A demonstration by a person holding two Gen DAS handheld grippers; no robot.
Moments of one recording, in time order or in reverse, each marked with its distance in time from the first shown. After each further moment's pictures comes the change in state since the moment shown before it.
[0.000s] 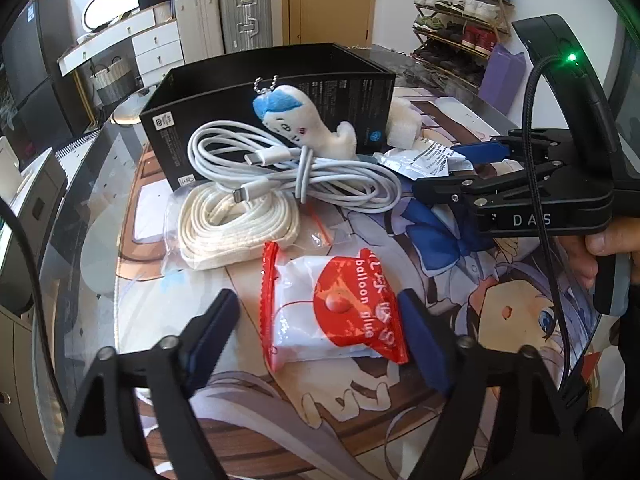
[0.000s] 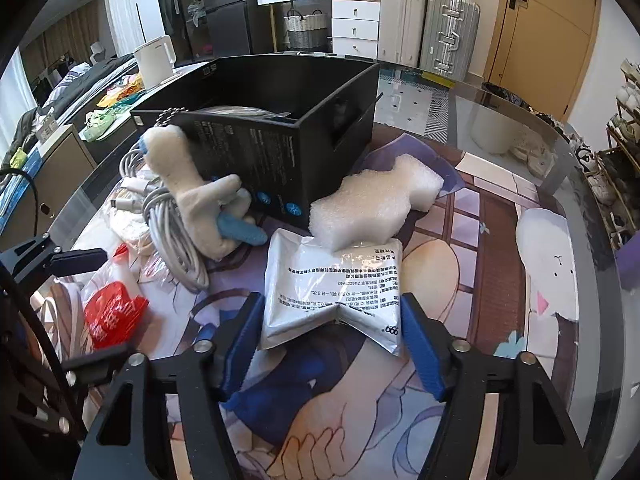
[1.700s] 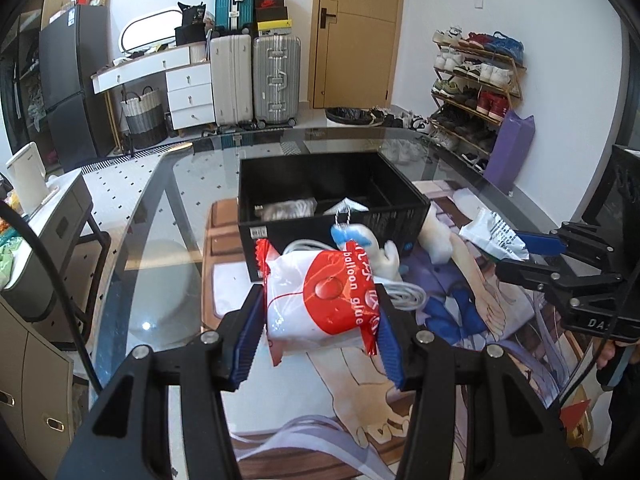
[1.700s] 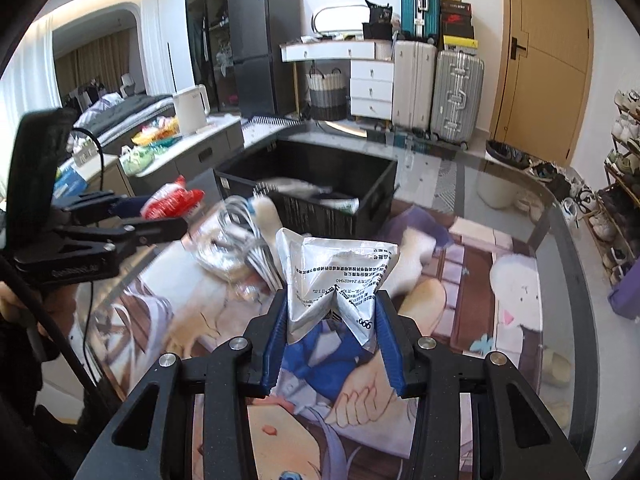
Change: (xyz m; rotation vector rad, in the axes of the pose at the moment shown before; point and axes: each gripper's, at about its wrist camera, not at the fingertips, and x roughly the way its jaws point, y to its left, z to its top) left arm -0.060 0.054 0.033 -0.085 -0.216 0.033; right arm -0.107 0.027 -0.021 -0.032 -0.238 0.050
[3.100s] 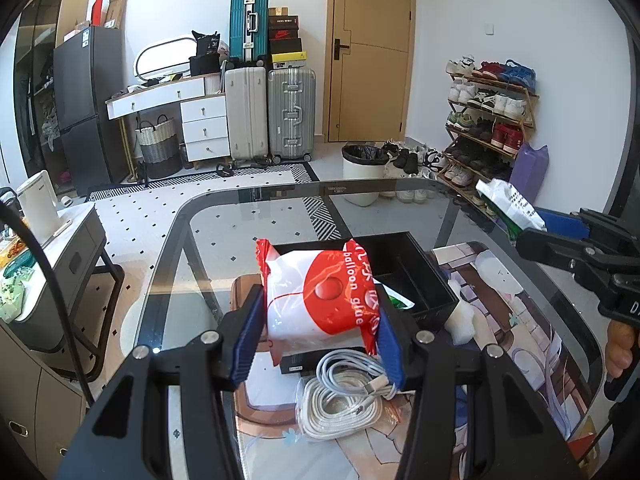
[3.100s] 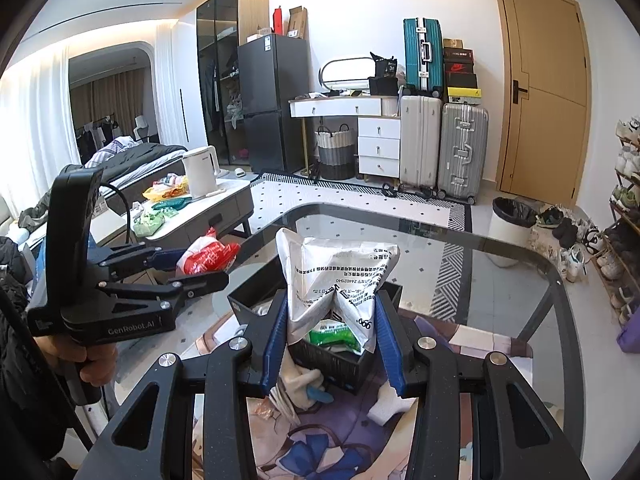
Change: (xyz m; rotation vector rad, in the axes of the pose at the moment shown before) left arm 0.004 0.016 0.062 -0.007 -0.110 0.052; right arm -0.017 -0.007 0.091 -0.002 -0.193 0.038
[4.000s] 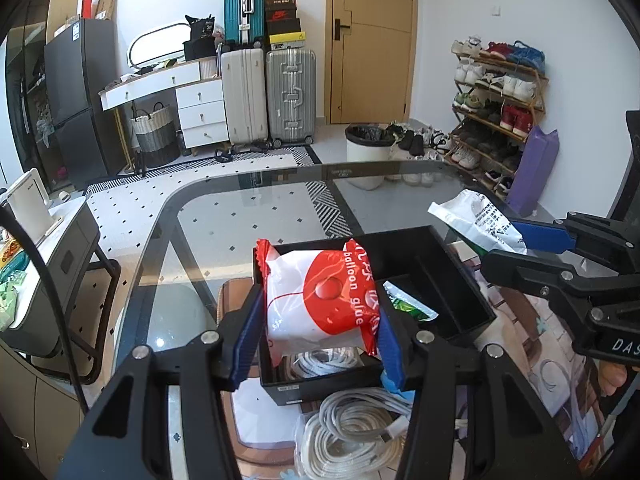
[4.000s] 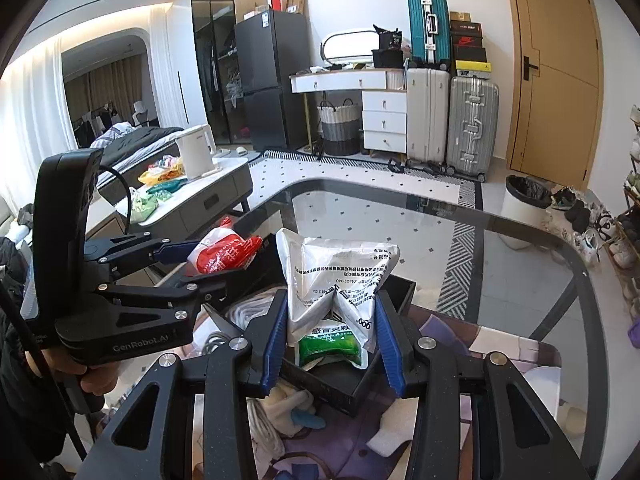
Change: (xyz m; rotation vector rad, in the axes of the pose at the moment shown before) left arm 0.060 -0.004 0.009 0.015 0.075 0.016; right arm 0.076 -0.011 0.003 0.013 0.103 0.028
